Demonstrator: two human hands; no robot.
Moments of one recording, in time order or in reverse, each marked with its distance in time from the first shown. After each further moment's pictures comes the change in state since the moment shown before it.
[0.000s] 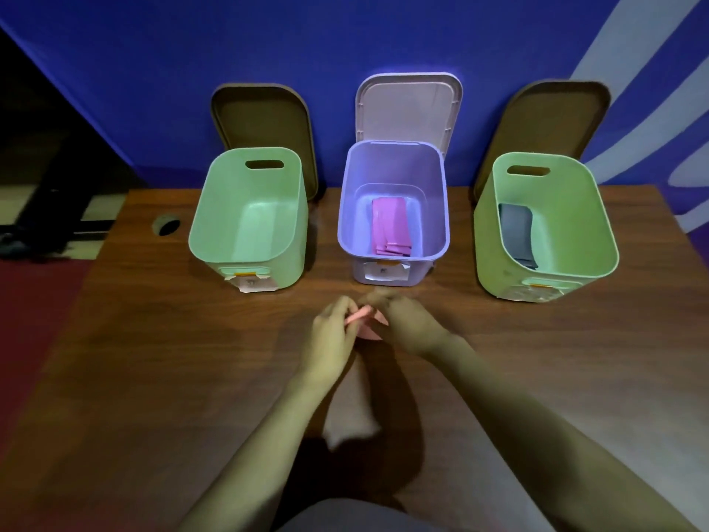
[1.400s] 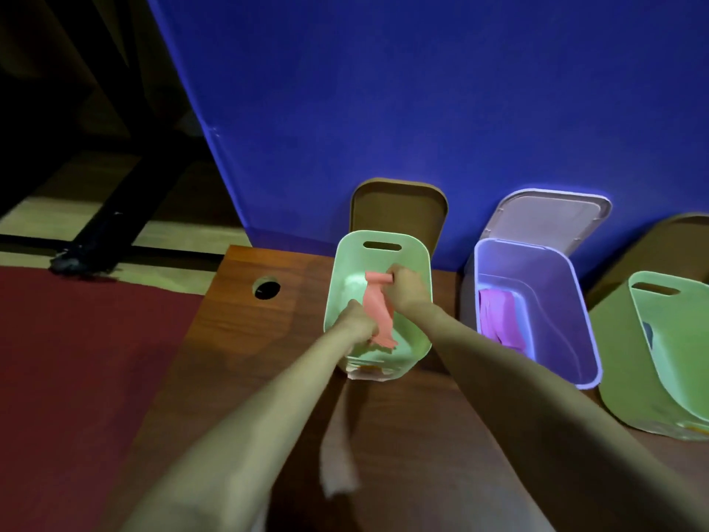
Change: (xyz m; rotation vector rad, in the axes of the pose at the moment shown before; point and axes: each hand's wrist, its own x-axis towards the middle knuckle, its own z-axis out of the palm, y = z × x) left_hand 0.168 -0.096 -0.149 -0.223 -0.362 -0.687; right_hand 0.276 -0.099 0.012 0.086 0.118 0.476
